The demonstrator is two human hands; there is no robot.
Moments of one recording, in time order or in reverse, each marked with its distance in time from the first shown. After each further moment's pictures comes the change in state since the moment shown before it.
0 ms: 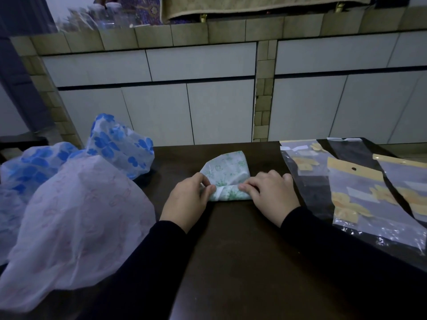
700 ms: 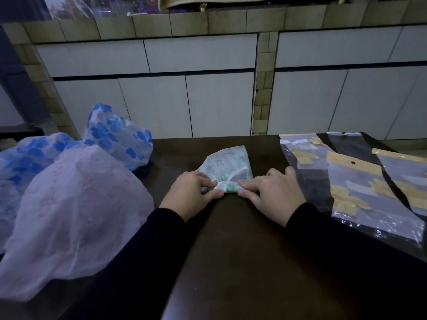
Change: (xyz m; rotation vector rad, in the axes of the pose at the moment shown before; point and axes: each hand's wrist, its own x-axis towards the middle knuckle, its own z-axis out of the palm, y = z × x) left_hand 0.007 -0.012 0.007 0.085 -0.111 0.120; right_hand -0.015 -0.002 -0.009 -0.222 -0.114 -0.093
